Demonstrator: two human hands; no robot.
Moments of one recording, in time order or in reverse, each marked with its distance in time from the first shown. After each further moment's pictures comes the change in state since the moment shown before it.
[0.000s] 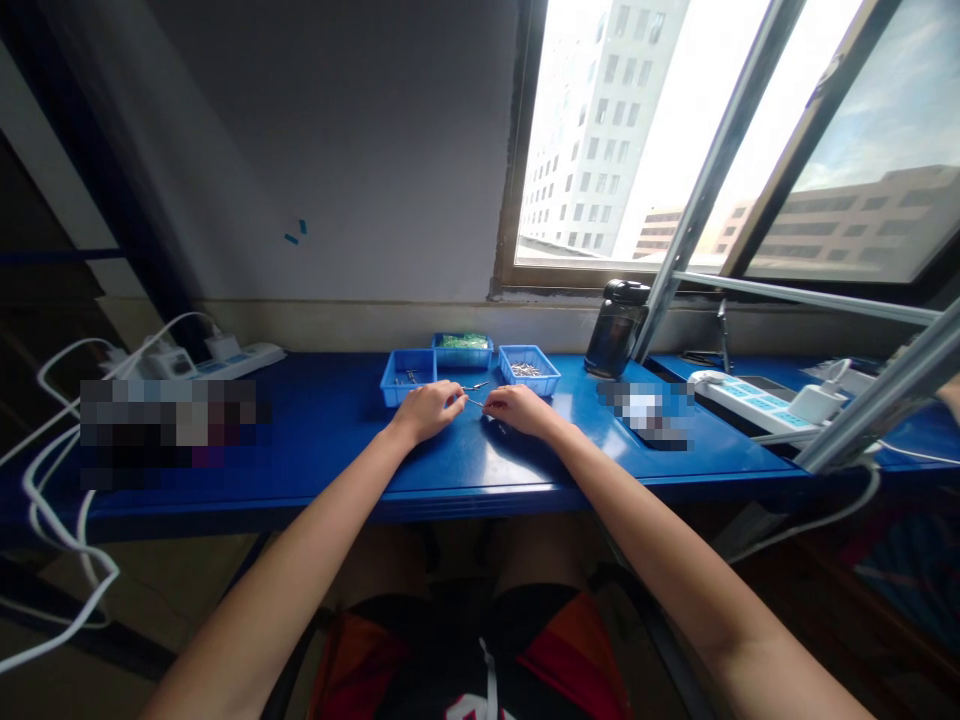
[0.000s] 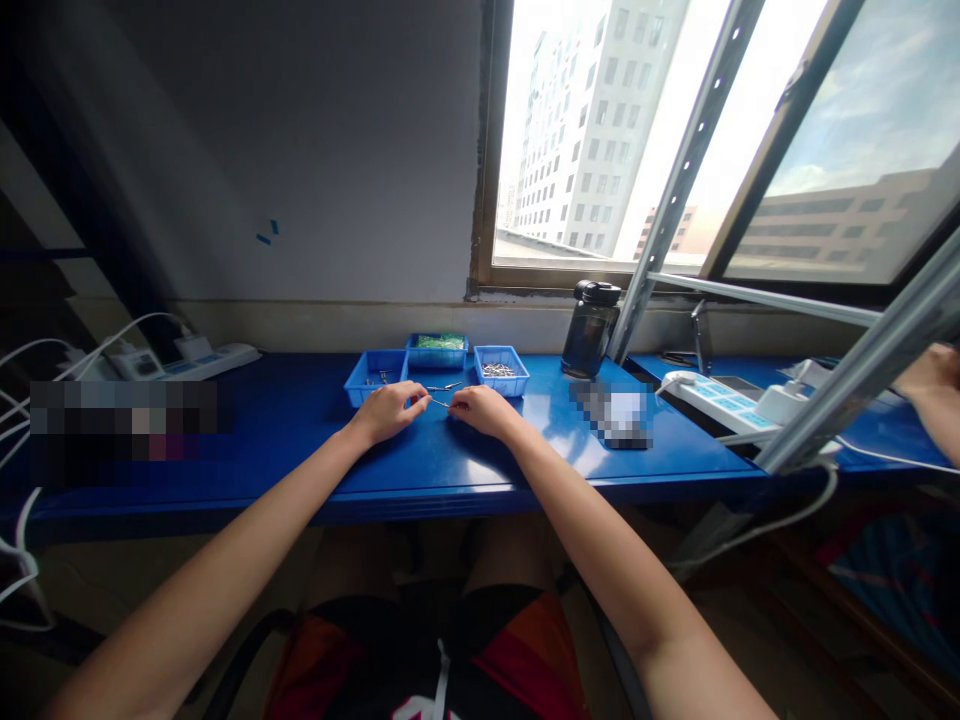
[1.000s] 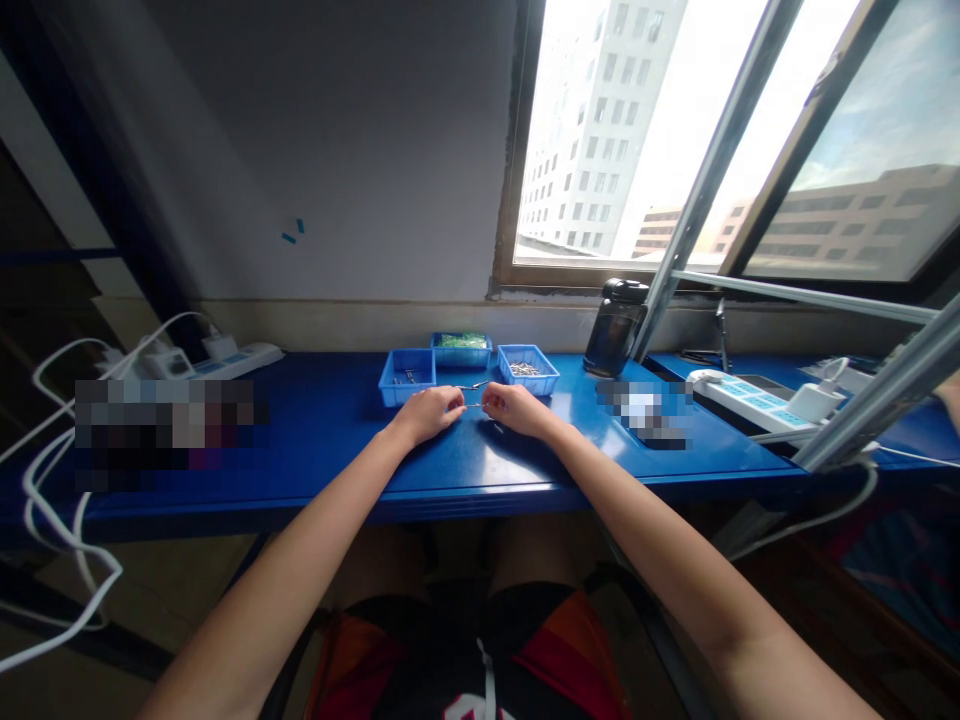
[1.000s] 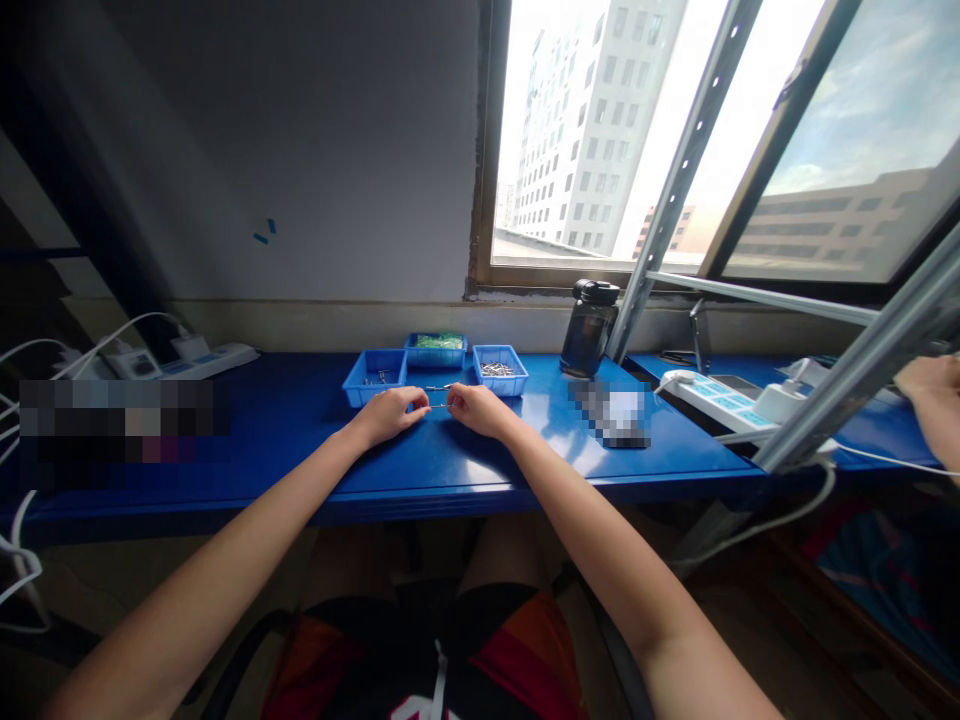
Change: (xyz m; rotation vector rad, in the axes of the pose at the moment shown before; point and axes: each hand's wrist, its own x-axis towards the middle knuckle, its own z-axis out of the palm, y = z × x) left_hand 0.002 -0.003 0.002 -0.031 -0.106 0.023; right_hand -0.002 -0.003 0.003 0.187 0.026 0.093
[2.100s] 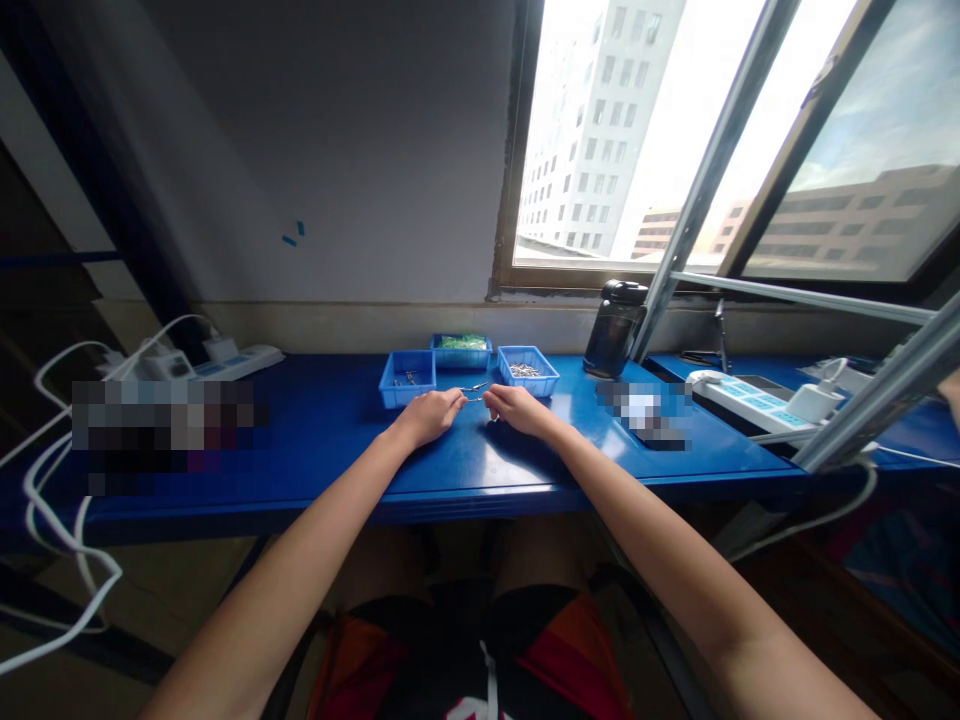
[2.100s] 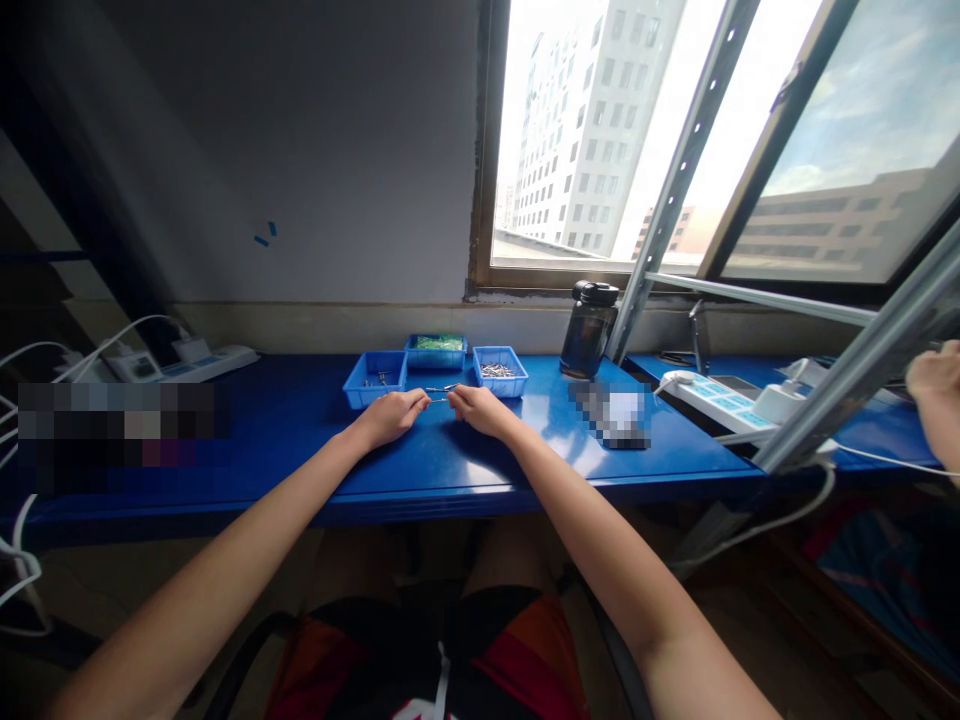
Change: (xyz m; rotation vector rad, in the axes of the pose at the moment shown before) left_hand 0.000 0.001 0.004 0.057 -0.052 -0.075; right_hand 0.003 0.003 0.000 0.100 -0.046 0.120
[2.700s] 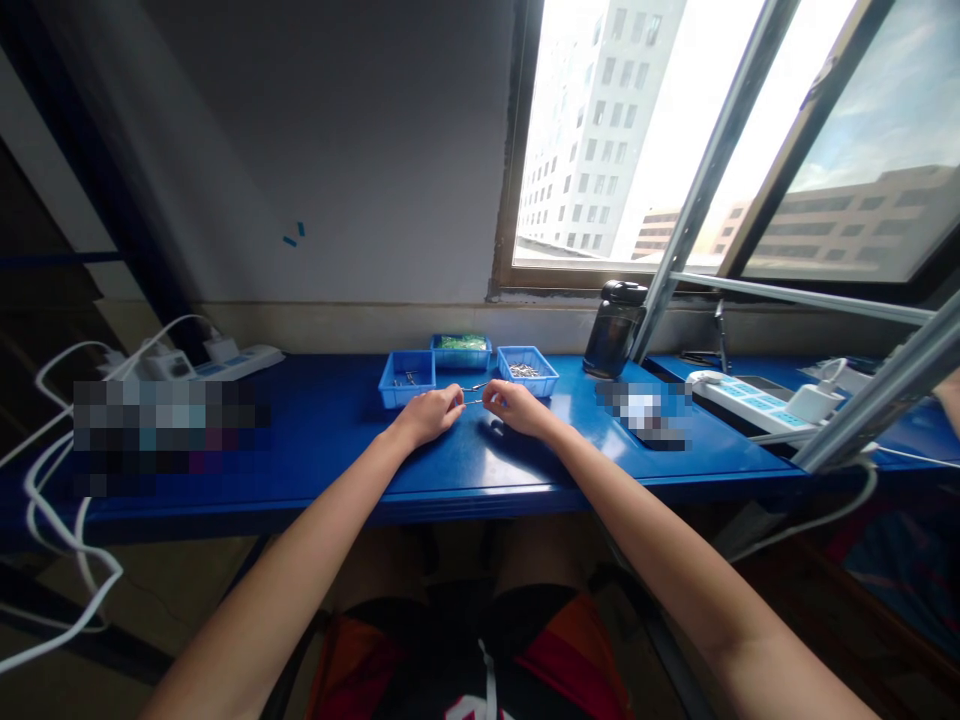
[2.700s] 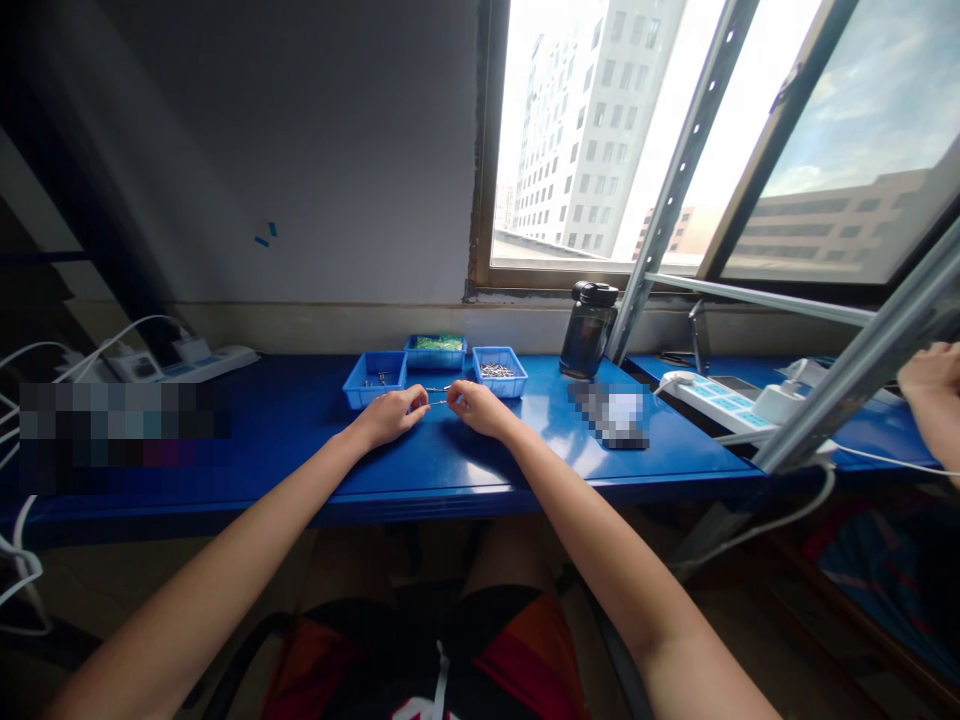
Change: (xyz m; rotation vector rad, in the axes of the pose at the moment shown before) left_hand -0.001 0.001 -0.002 -0.024 0.007 0.016; right_hand 0.000 0.001 -0.001 -0.052 0.081 -0.156
